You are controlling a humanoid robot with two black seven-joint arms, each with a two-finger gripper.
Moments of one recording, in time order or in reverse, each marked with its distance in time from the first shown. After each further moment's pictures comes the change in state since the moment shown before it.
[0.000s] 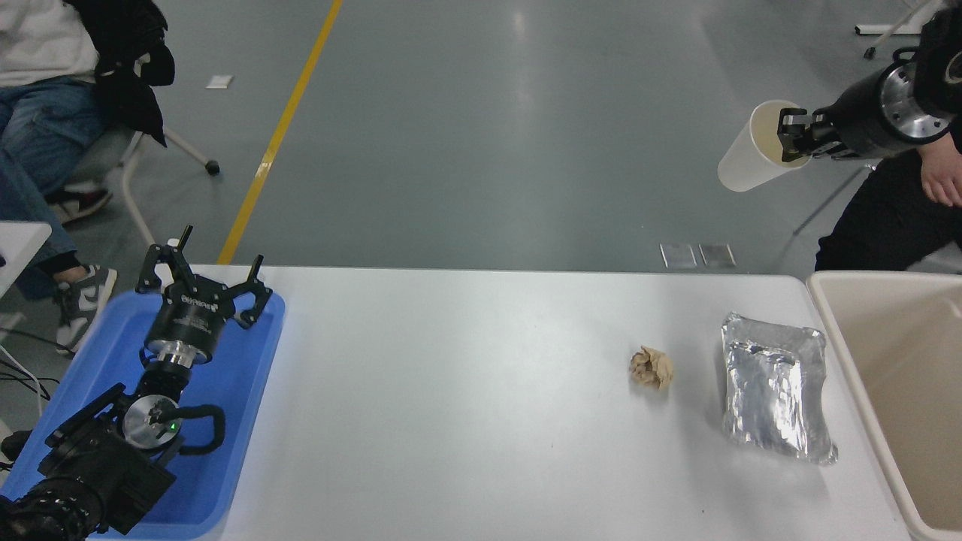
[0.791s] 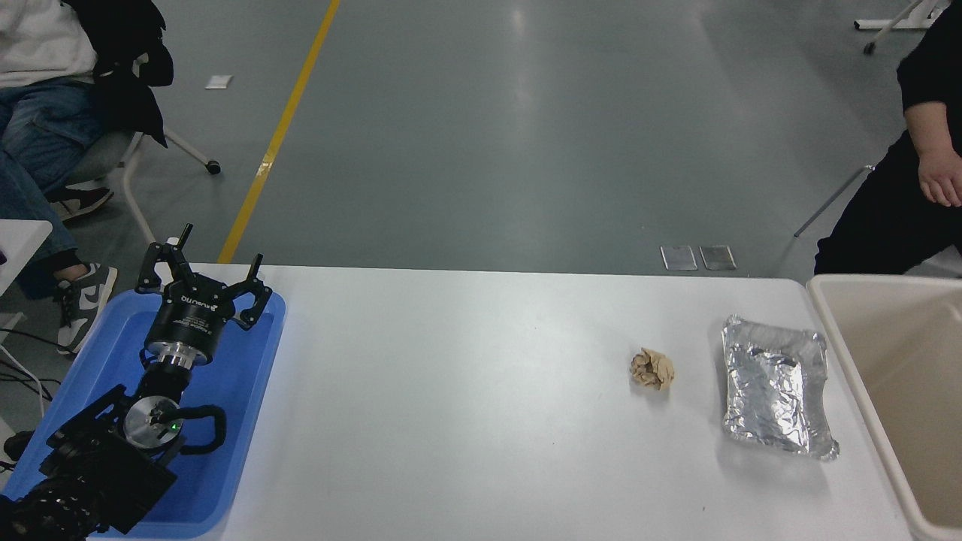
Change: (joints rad) left arm 0.000 0.000 0.000 0.000 0.000 0.000 0.000; right arm -0.695 0.007 0.201 -0.516 0.011 -0.367 -0.008
